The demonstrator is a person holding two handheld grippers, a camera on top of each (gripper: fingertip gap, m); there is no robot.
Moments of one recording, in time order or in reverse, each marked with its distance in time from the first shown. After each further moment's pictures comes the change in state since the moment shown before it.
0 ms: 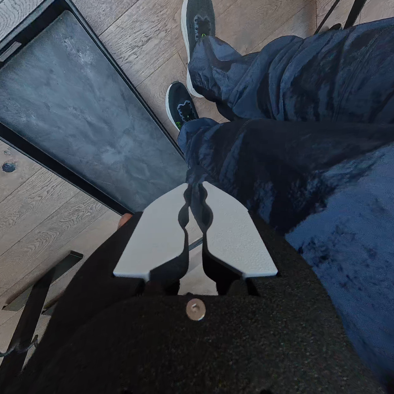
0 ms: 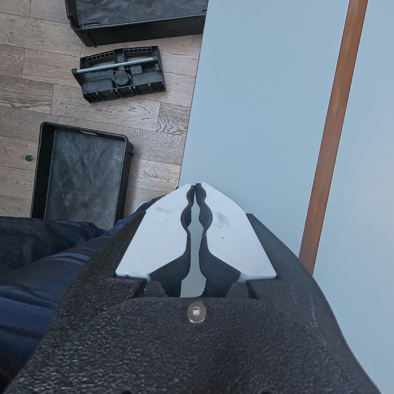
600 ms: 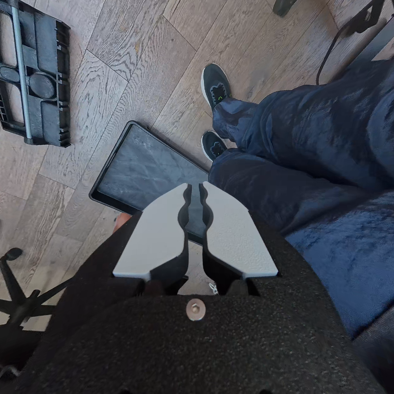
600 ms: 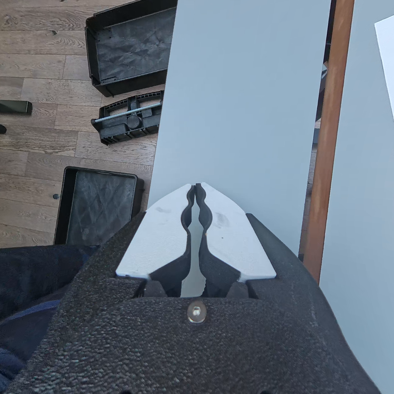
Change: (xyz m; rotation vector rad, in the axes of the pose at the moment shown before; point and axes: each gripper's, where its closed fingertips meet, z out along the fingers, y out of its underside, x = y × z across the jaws) left arm 0.028 -0.194 -0.056 0.005 -0.174 0.344; right arm 0.053 -0.090 0.082 0.086 -0.097 0.093
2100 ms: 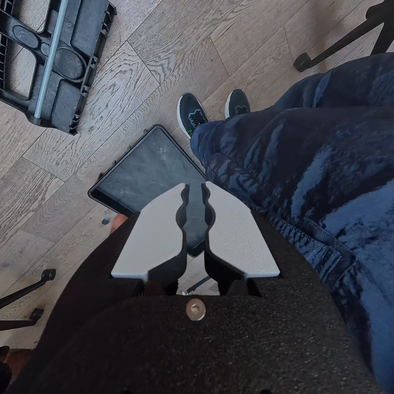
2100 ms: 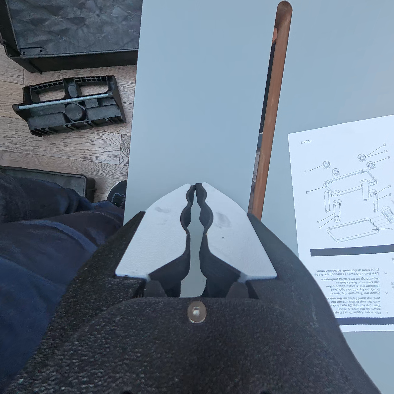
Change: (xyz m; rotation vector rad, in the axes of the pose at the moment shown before) left arm -0.203 -0.023 0.015 0.025 0.124 -0.249; right arm 0.031 -0.097 0.020 -0.128 0.230 -0.118
